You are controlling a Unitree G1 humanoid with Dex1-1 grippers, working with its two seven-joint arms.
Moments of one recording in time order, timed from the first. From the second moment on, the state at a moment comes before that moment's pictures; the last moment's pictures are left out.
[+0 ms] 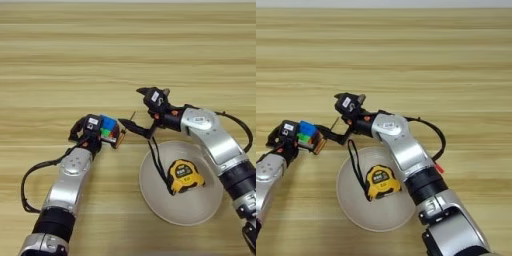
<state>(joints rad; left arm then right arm) -0.16 0.10 -0.05 0.39 0.07 0.06 -0.10 -0.48 -0.12 0.31 0.27 0.00 0.12 0.69</state>
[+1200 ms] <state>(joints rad) -0.17 0.13 -0.06 0.30 0.06 0.05 -0.18 -0.51 -0.16 0.22 0.13 0.07 0.20 0.68</state>
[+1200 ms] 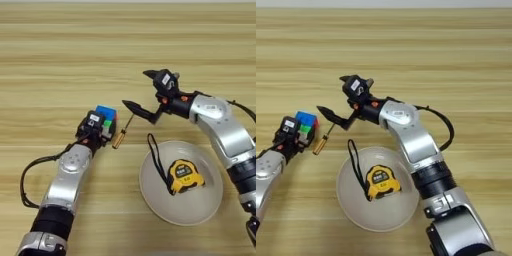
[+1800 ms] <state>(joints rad) -0.26 0.35 -0.09 0.07 -0.08 0.06 -0.65 -0.55 -0.37 0.03 0.07 0.22 0.18 0.82</state>
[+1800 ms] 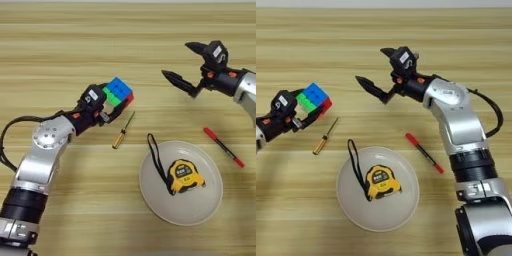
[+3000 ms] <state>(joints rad) -0.27 0.45 -0.24 -0.43 -0.38 0.16 -1.03 -0.26 -0.70 0.04 -0.29 0.54 0.30 1.29</state>
